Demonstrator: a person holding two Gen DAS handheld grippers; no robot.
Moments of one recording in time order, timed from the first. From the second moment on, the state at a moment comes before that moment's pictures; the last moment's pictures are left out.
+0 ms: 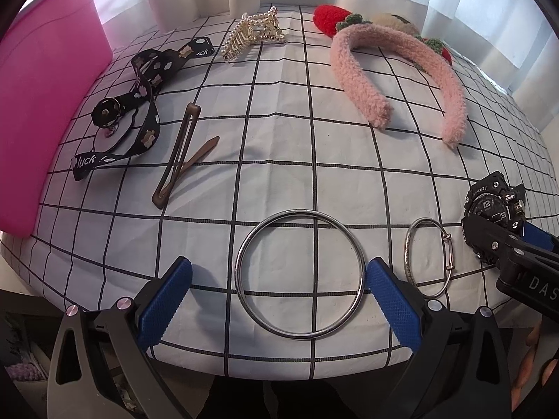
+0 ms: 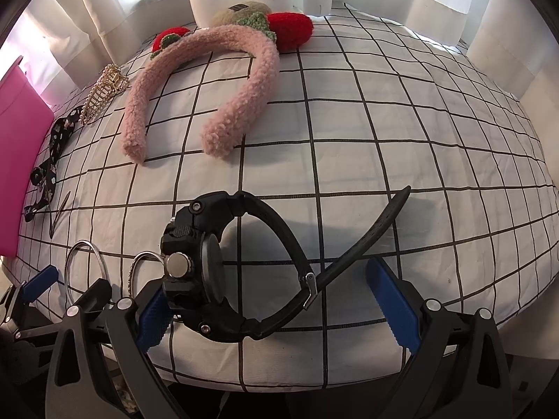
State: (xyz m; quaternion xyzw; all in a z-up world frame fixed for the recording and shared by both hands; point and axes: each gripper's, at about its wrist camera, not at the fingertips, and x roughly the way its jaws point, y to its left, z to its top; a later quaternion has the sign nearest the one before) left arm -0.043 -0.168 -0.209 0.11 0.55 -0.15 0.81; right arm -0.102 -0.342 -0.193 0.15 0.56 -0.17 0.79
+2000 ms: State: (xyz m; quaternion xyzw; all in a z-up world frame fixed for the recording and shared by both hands) left arm 0.010 -0.011 0.024 -0.01 0.35 -0.11 0.93; right arm 0.014 -0.197 0.012 0.07 0.38 -0.02 0.92
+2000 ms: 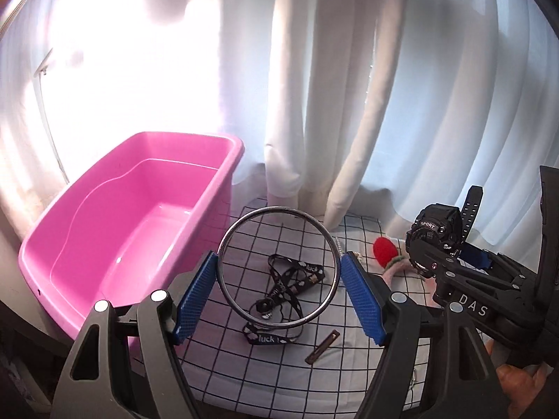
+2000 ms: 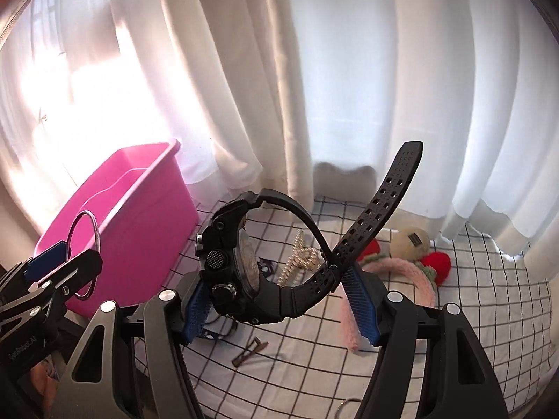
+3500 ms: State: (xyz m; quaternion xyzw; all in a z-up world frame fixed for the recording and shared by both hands) left arm 0.140 0.208 -0.032 -0.08 0.45 0.06 0.89; right arm 0.208 0.056 -0.035 -0.05 0.50 0.11 0.86
